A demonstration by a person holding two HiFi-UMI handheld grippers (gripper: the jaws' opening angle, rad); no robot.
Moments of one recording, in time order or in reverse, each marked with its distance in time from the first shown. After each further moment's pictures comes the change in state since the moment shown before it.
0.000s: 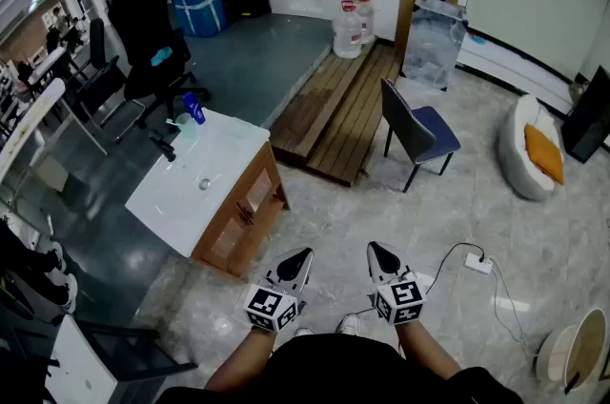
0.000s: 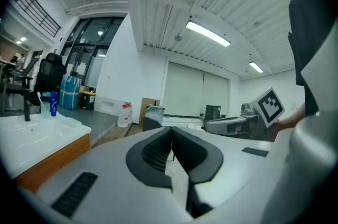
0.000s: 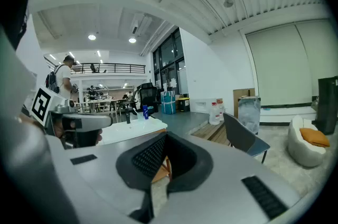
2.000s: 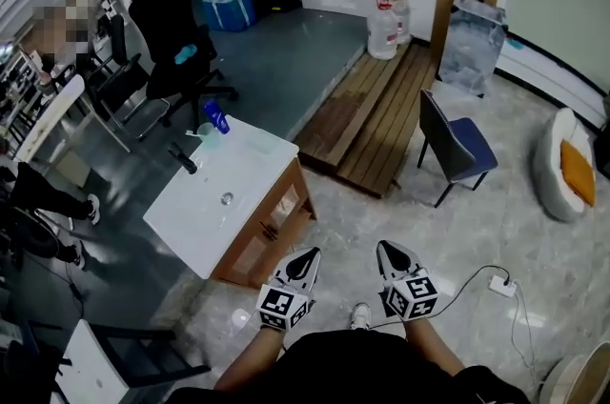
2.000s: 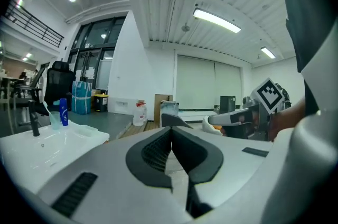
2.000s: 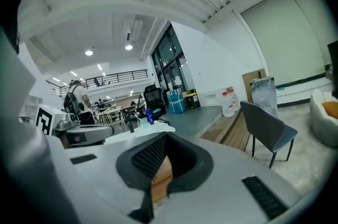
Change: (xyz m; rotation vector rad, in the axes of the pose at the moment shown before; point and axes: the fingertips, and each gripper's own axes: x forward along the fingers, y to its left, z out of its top) left arm 0.059 0.113 0.001 0.057 0.059 0.138; right arm 0.136 -0.022 0.008 0.162 0.008 0.138
